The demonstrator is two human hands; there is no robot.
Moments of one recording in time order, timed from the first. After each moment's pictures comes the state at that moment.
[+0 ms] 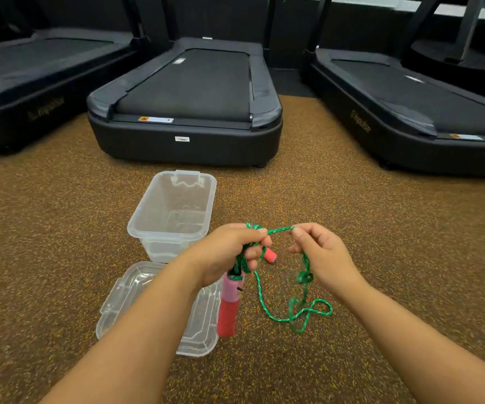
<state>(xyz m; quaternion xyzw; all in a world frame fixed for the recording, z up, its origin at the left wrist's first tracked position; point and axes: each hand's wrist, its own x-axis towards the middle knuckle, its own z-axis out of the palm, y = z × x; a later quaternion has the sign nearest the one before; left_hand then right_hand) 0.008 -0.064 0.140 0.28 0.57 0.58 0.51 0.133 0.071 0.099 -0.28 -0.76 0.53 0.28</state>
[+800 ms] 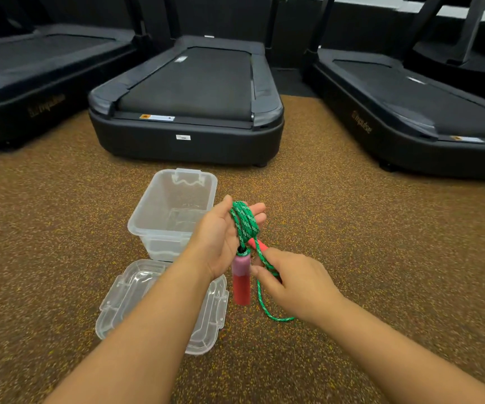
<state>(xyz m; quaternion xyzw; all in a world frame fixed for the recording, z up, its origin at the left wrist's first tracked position) 0.003 -0.055 0.142 0.11 0.44 0.76 0.47 0.137 0.021 0.110 -0.17 -0.97 0.16 0.11</state>
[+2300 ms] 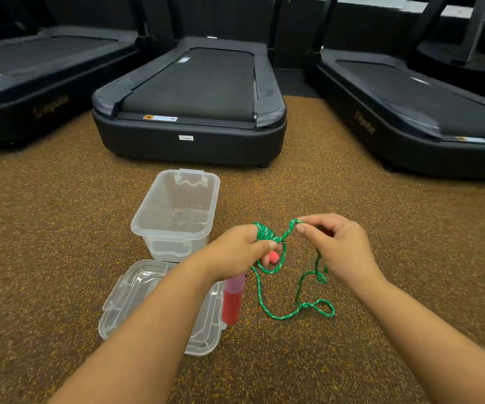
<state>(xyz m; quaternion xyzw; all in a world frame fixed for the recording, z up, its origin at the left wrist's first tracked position) 0.011 -0.062 0.142 0.44 0.73 0.41 0.34 0.138 0.073 0.131 -0.28 -0.81 0.40 0.31</state>
